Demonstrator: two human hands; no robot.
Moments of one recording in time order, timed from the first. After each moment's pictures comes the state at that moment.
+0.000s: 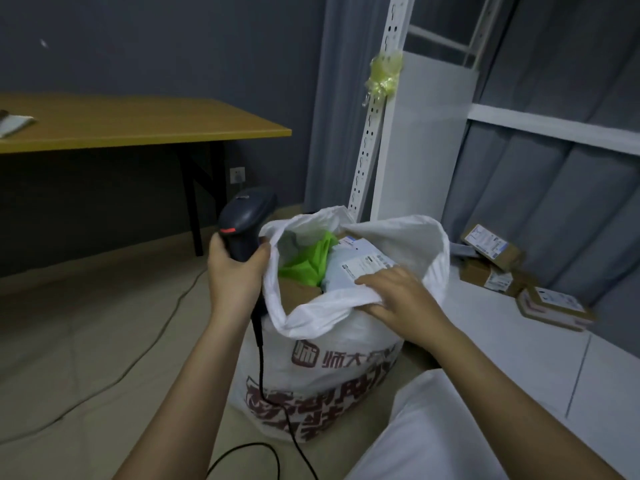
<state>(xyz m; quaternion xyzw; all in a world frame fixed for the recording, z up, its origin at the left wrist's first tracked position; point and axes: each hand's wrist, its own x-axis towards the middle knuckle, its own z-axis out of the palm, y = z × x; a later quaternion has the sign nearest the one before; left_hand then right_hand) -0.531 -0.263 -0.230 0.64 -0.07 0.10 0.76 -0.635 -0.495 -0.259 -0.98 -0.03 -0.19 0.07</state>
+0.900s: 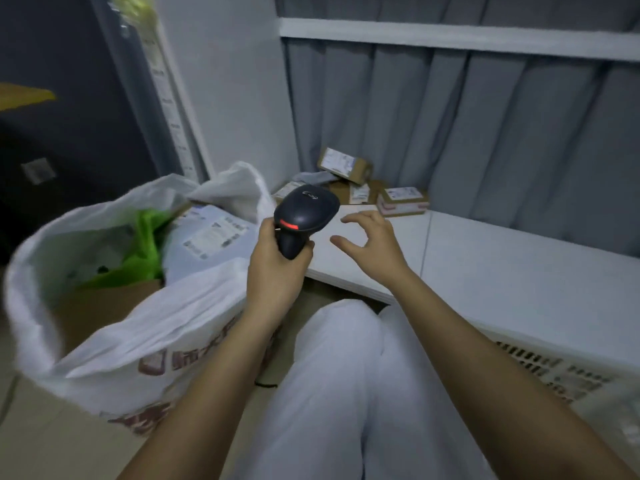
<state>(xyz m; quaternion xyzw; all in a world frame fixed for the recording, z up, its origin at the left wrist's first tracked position) -0.696 -0.474 -0.257 0.70 -0.36 -0.09 0.62 -0.790 -0.629 -0.288 -0.85 0.34 -0.30 0.29</state>
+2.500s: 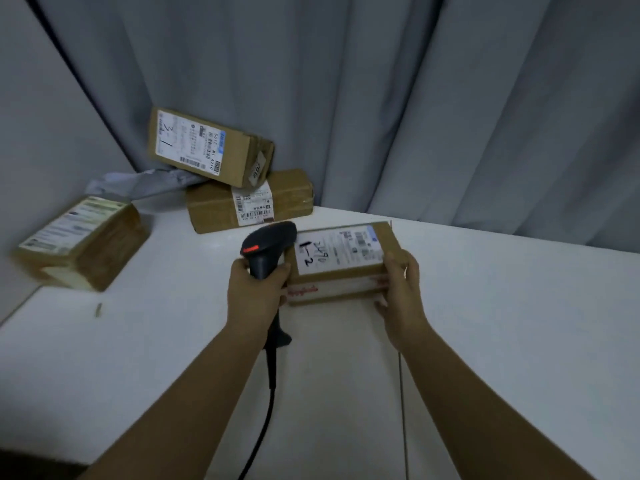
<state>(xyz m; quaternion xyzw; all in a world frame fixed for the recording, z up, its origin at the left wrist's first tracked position) -0.608 -0.987 -0.505 0.68 -0.20 -0.37 0.60 -0.781 -1.064 -0.542 -0.43 0.53 -0.46 0.57</state>
